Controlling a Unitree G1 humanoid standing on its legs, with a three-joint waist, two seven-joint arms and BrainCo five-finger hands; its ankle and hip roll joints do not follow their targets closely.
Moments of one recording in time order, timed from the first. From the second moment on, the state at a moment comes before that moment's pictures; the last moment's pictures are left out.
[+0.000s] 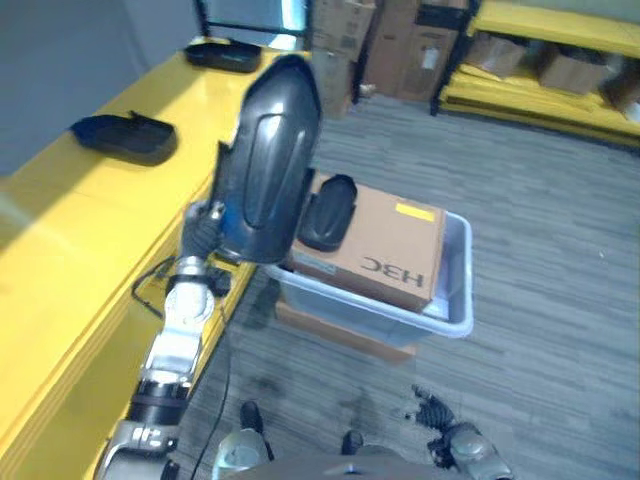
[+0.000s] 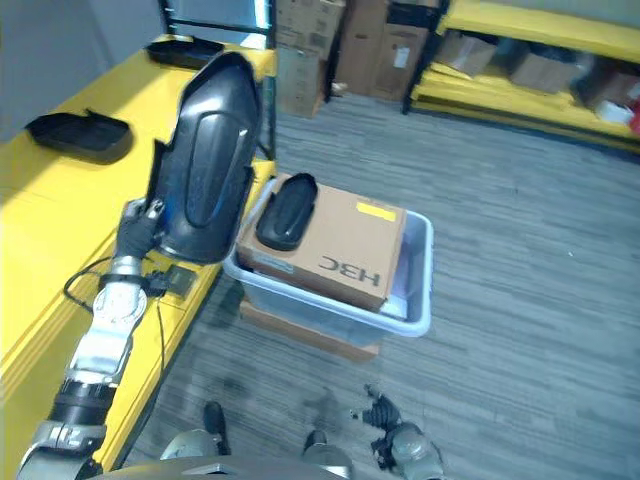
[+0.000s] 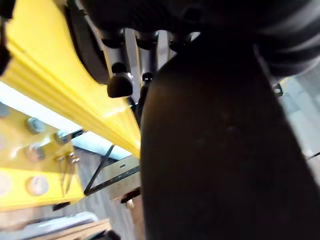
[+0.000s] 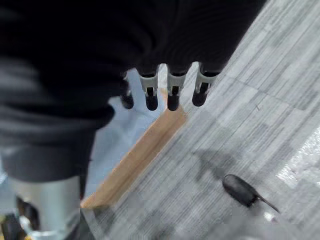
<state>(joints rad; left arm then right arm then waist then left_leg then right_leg) -0.24 0.23 -0.08 -0.08 0.20 0.08 0.23 0.00 -0.27 0.20 1.13 -0.13 -0.08 0.02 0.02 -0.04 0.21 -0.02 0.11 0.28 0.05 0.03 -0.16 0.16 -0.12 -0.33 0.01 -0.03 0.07</state>
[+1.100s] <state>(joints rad) -0.05 0.33 0.03 -0.17 0.33 0.07 0.24 -0.05 -0.22 0.09 1.36 -0.08 -0.04 -0.01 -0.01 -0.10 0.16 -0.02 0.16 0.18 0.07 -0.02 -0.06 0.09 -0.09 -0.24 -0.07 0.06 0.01</state>
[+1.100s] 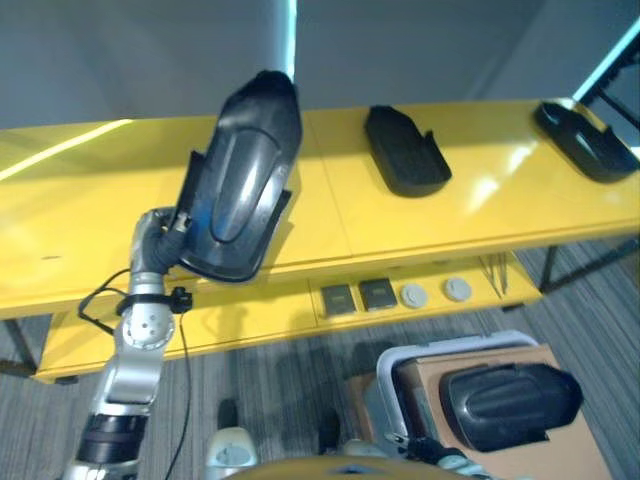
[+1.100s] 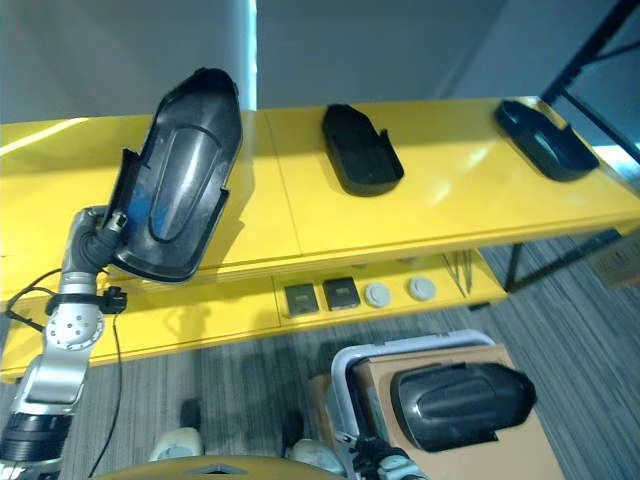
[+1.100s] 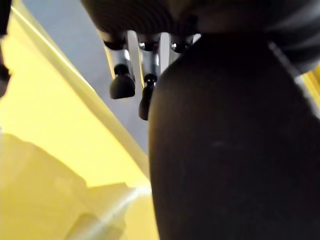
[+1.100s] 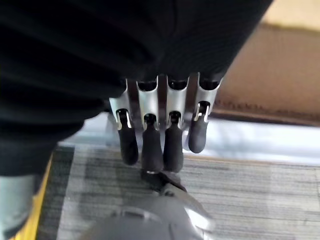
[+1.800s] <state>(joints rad) -0.29 0.38 -0.04 0.38 0.34 0.13 0.40 0.00 -0.18 0.08 1.39 -0.07 -0.05 -0.06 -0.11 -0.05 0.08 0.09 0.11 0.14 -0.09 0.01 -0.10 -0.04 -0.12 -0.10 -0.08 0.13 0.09</state>
